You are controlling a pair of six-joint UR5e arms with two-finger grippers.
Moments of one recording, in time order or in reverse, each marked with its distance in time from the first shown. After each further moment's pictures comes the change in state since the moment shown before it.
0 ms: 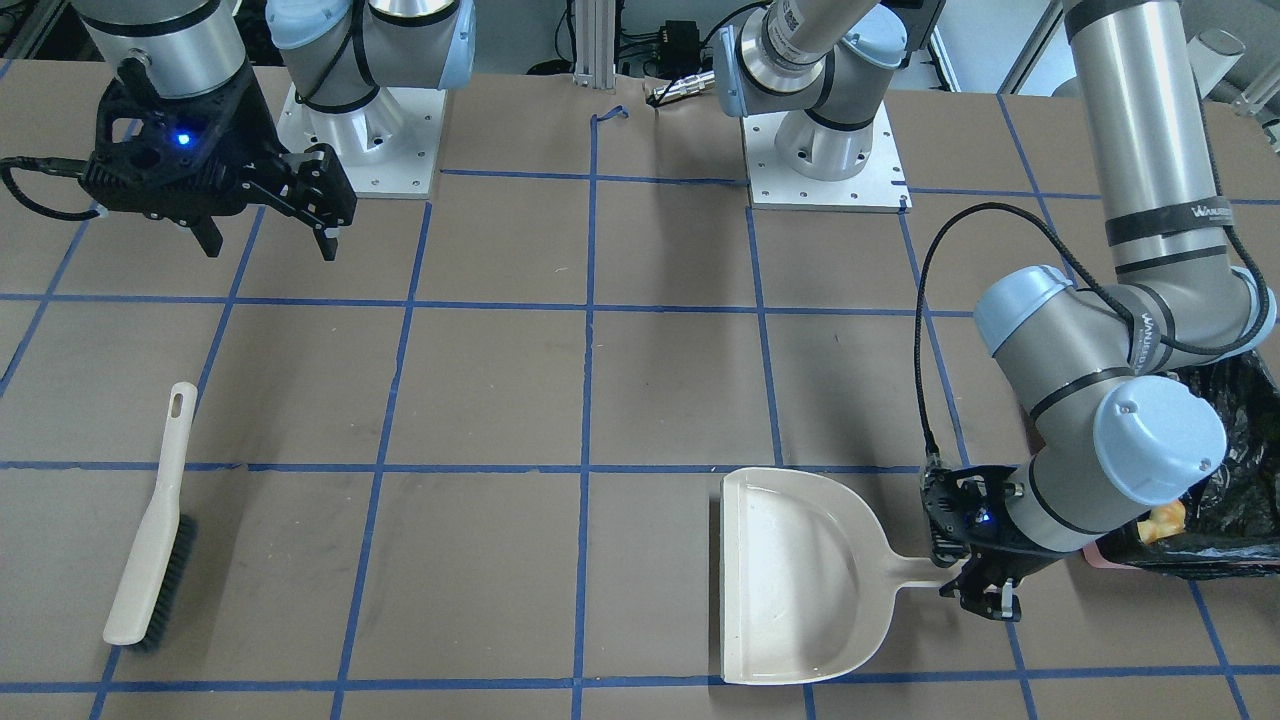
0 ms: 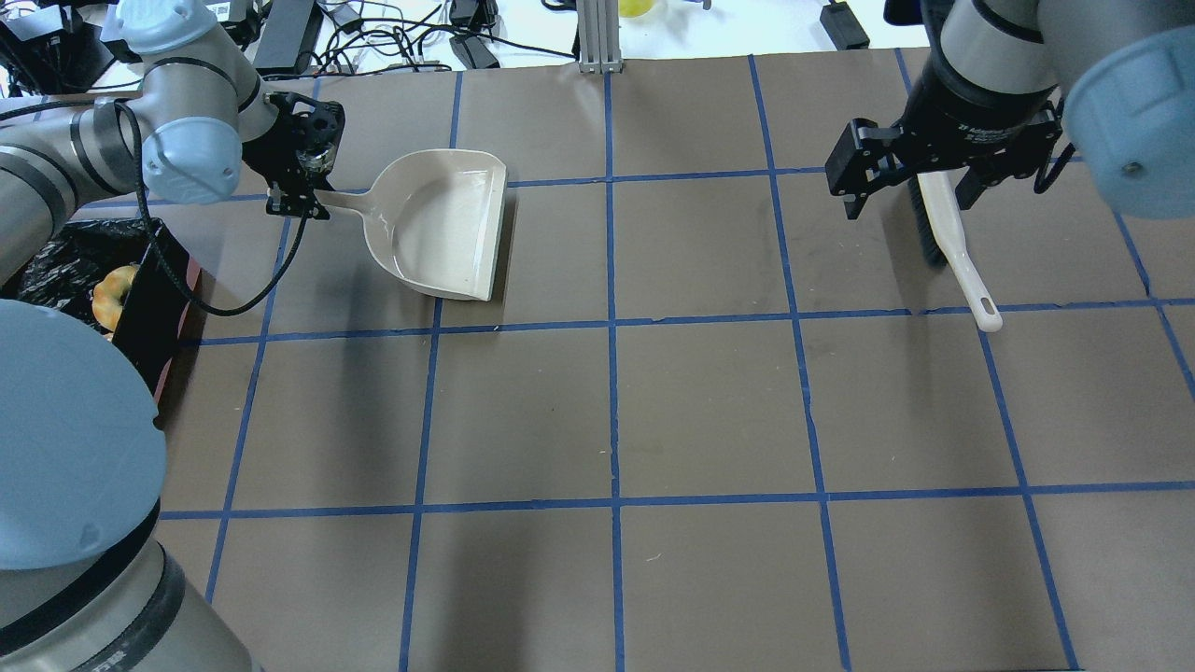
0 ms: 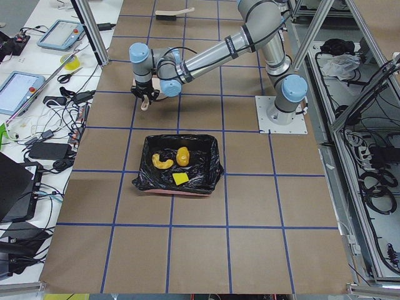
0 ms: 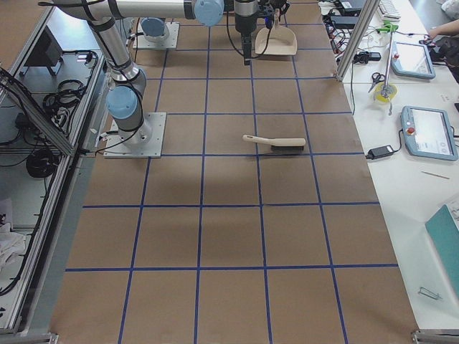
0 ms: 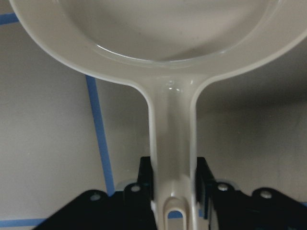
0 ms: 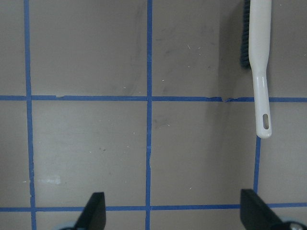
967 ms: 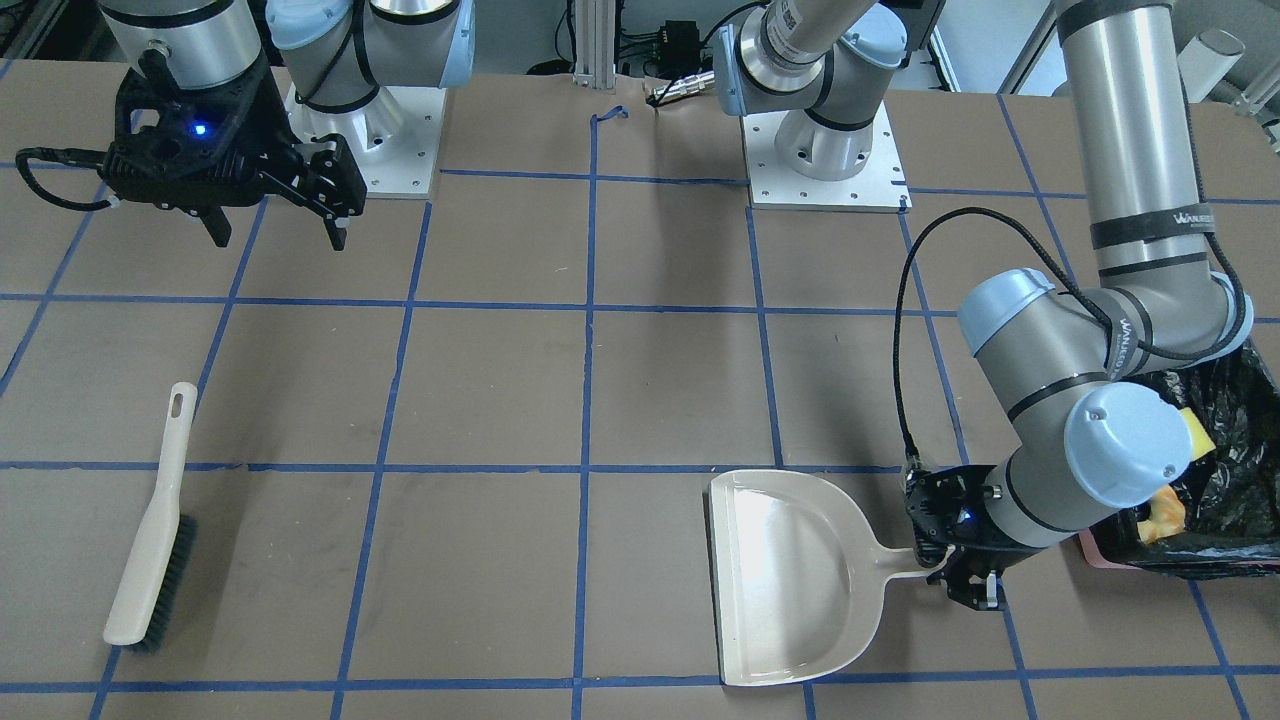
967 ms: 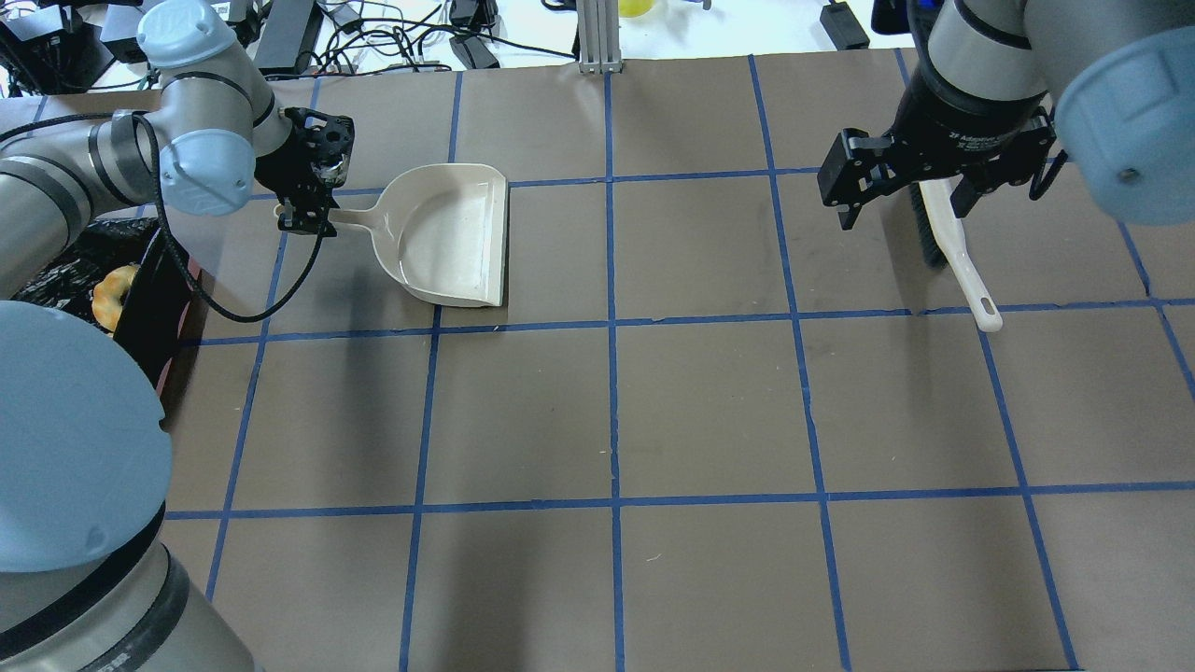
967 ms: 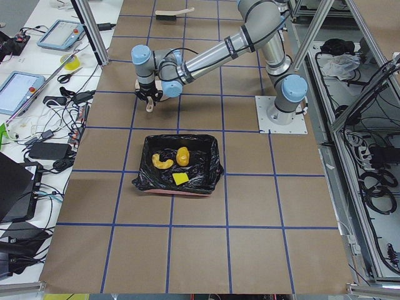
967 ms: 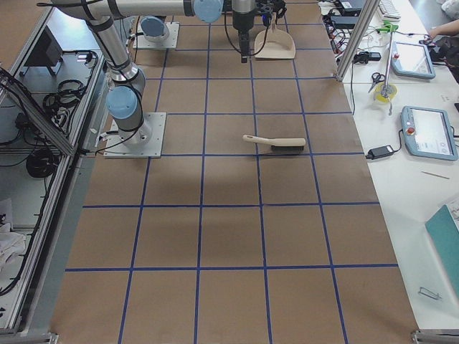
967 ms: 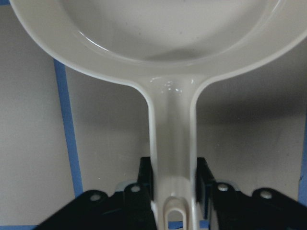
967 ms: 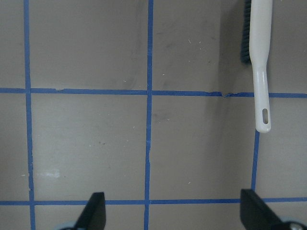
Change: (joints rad) left arm -0.016 0.001 -0.026 -0.007 0.027 -0.091; right arm 0.011 -0.005 -0.002 0.017 -0.011 0.003
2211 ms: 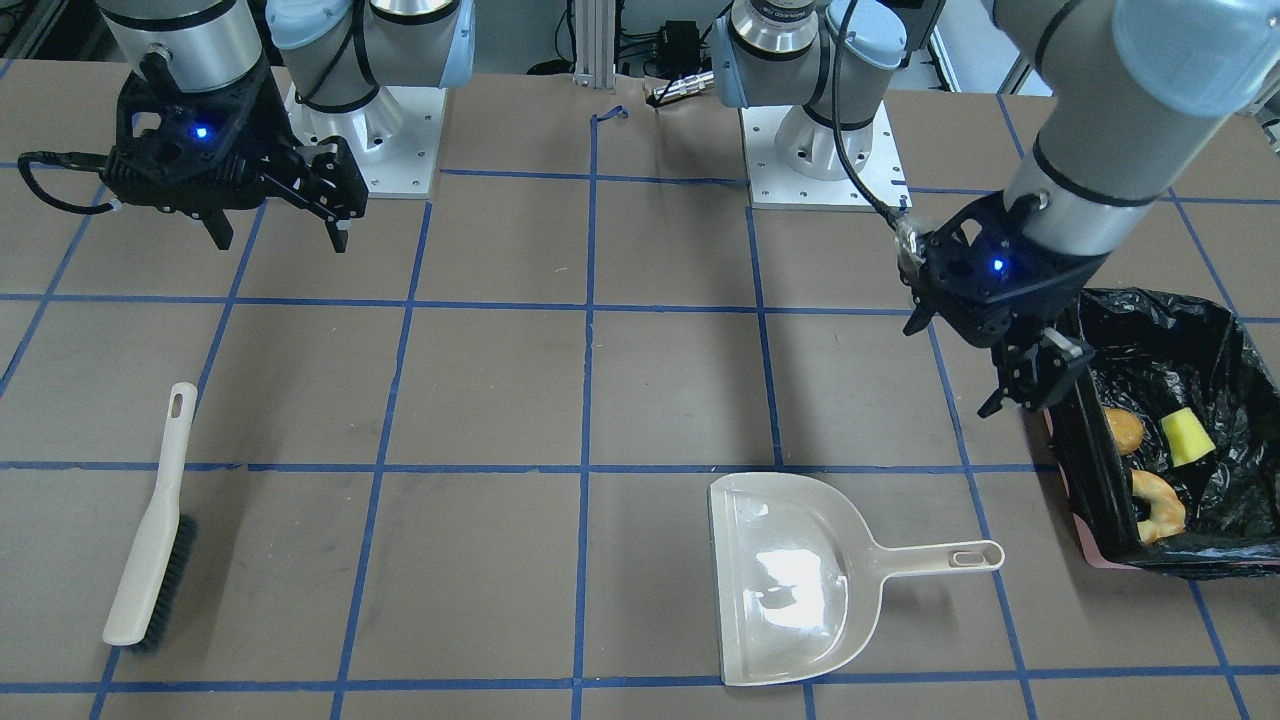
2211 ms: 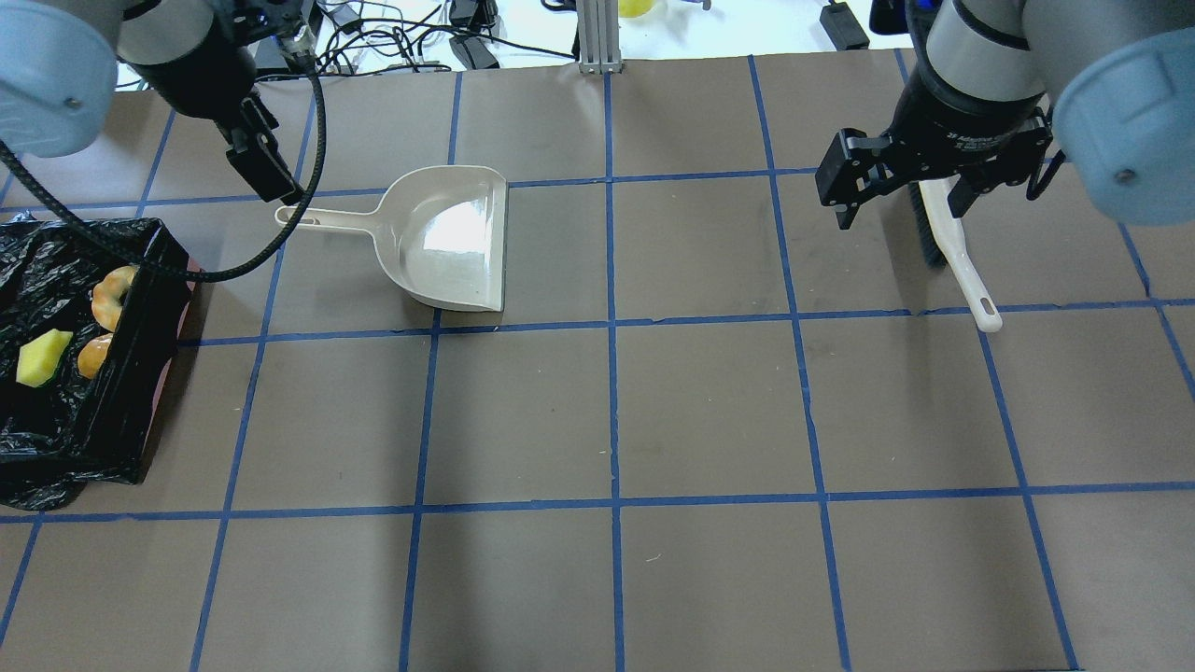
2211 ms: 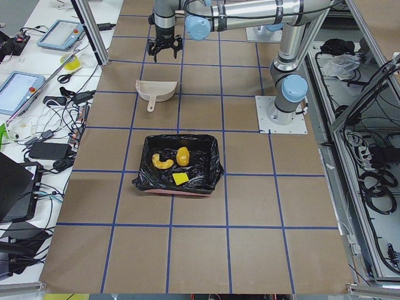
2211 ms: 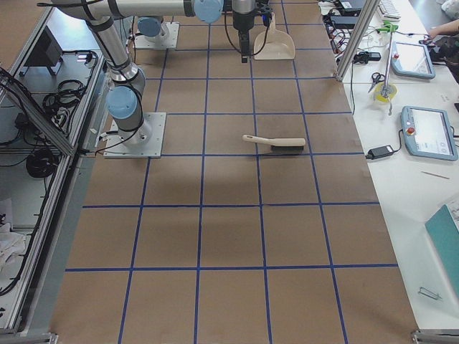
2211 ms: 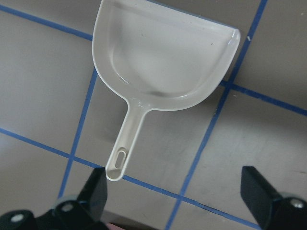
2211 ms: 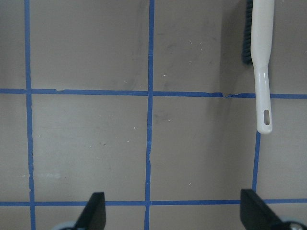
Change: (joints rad) left arm -0.086 0.448 0.018 -0.415 0.009 -0.641; right arm 0.000 0.004 0.000 -0.005 0.000 -0.001
